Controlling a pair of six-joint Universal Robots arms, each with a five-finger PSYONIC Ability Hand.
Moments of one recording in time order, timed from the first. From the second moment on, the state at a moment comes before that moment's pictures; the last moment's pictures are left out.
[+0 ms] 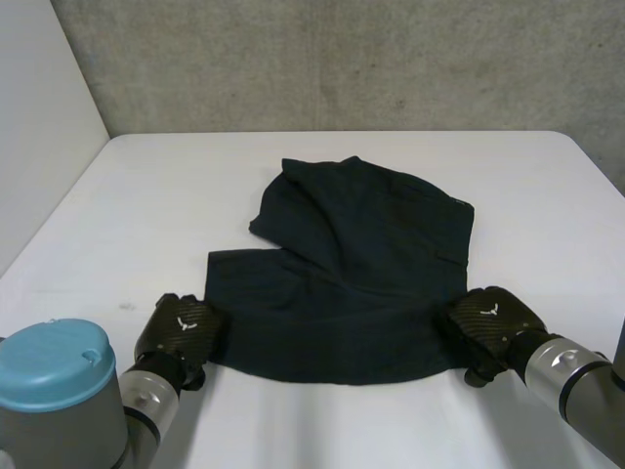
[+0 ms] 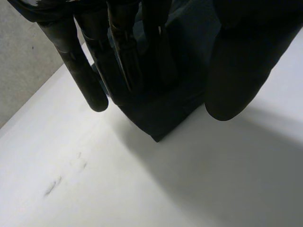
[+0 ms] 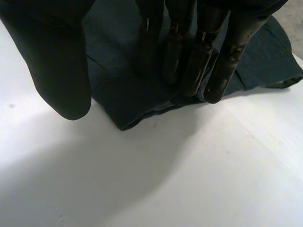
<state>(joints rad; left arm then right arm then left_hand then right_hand) 4.19 -1.85 -2.05 3.51 -1.70 3.61 1.76 -1.32 1.98 -0.09 1.22 2.57 0.75 0.74 0.74 0.73 0.56 0.57 0.64 0.63 0.63 0.46</state>
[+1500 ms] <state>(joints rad) 4.31 -2.04 -1.84 3.57 -1.50 3.70 1.84 -1.21 1.90 -0.25 1.31 2.63 1.10 1.19 1.19 1.20 0.96 0.85 1.17 1.18 1.19 0.94</state>
